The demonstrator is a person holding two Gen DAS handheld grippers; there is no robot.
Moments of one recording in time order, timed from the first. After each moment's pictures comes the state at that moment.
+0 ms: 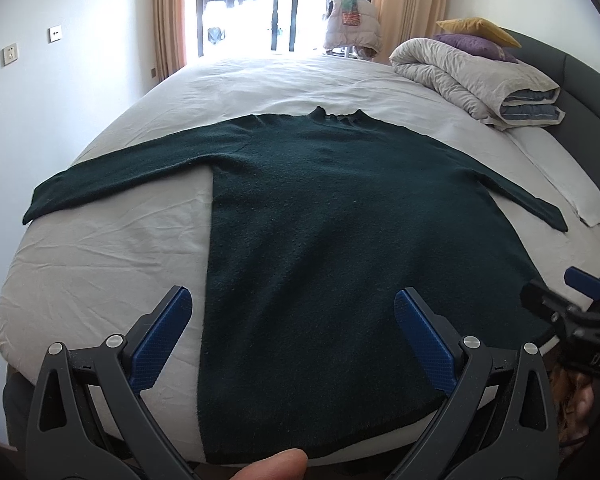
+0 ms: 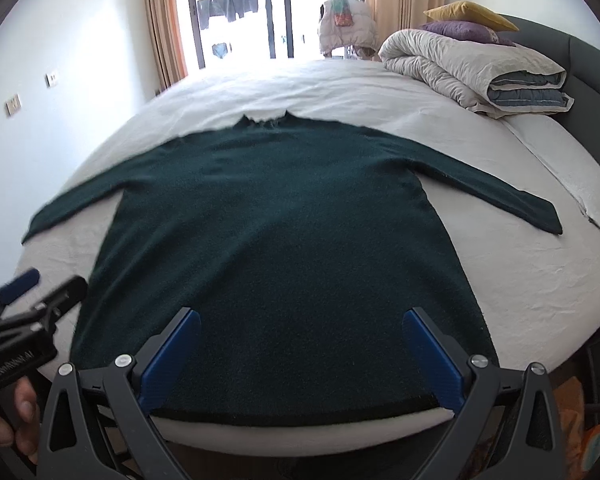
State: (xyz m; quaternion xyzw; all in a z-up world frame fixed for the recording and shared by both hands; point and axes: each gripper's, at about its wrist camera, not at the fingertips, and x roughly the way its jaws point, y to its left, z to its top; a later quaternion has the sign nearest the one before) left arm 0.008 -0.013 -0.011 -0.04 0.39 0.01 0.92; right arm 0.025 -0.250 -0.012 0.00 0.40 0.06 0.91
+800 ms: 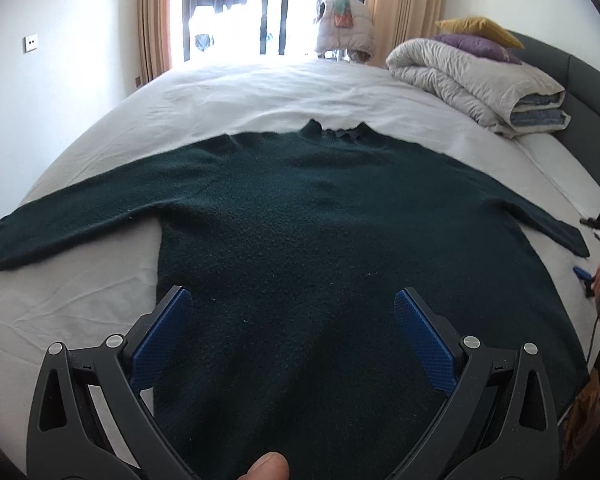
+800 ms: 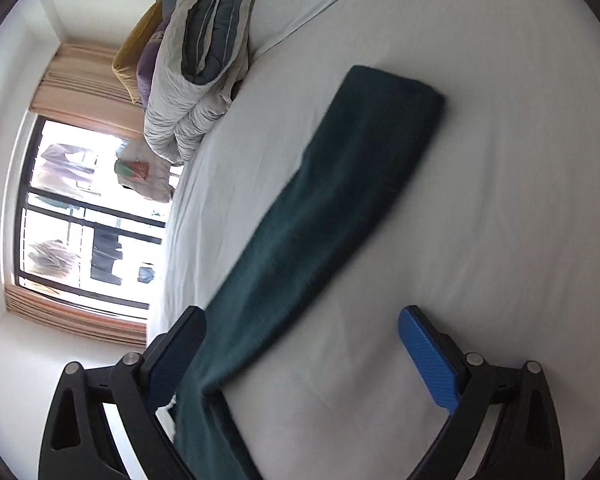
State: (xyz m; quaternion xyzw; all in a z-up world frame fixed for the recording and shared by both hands) left arm 0.150 -0.015 -0.046 -0.04 0.39 0.00 0.92; right arm 0.179 -0.640 -0.118 0.55 0.30 -0.10 0.78
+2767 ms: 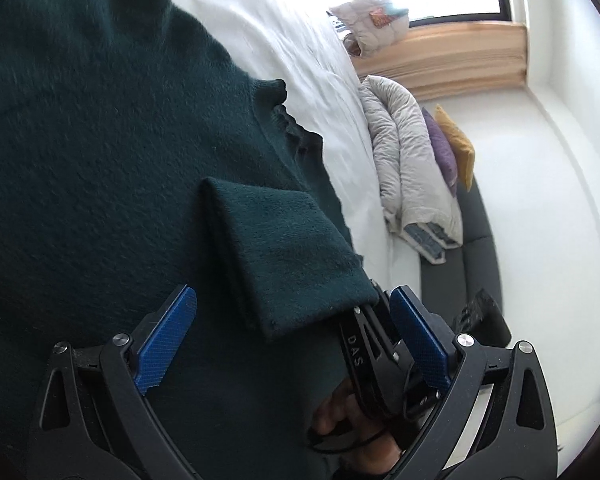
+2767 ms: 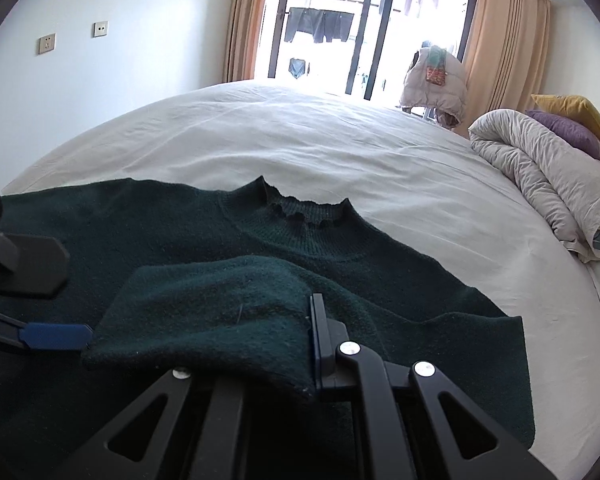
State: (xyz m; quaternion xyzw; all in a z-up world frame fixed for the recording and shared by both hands) left arm 0.358 0.051 -0.129 -0.50 0.44 -0.18 0.73; right arm 0.321 -0.169 -0.079 -0.15 0.34 0.16 0.91
